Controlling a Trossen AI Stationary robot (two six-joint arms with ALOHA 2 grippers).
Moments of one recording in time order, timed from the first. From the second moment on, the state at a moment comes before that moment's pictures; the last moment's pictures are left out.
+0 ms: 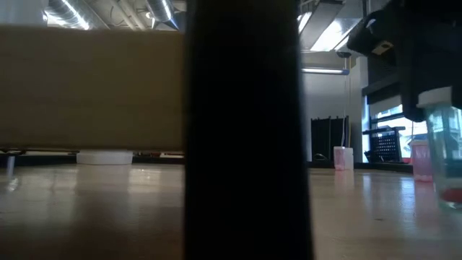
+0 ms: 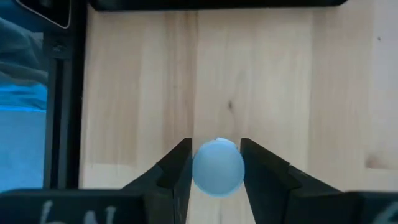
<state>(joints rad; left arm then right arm) -0.88 1.15 1.10 -0.96 -0.77 -1.06 0.68 1.94 1.43 -0.72 0.17 0.62</state>
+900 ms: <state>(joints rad) -0.88 1.15 1.10 -0.96 -0.77 -1.04 0.37 1.69 1.43 -0.86 0.16 0.60</state>
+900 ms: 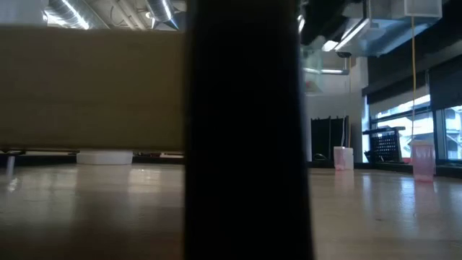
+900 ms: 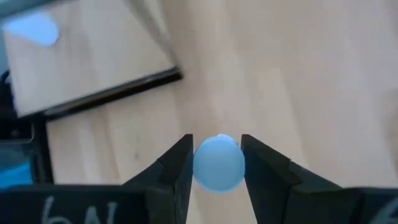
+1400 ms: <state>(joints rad) -0.88 1.15 1.10 -0.96 -0.87 -1.04 0.05 1.69 1.57 -0.79 0.11 0.30</state>
